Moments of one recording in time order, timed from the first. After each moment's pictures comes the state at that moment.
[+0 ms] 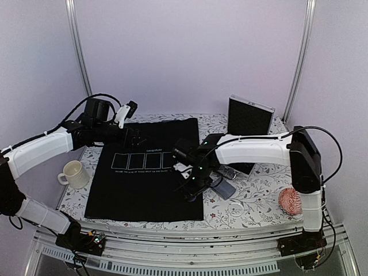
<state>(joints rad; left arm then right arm) -0.45 1.33 1.03 -0.30 0.27 0.01 1.05 2.07 1.67 -0.91 -0.09 0.33</state>
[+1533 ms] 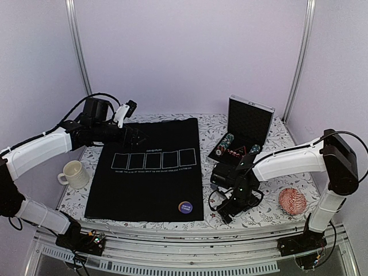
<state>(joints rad) -0.45 1.32 1.03 -0.31 0.27 0.02 1.02 1.76 1.07 -0.92 -0.01 0.48</state>
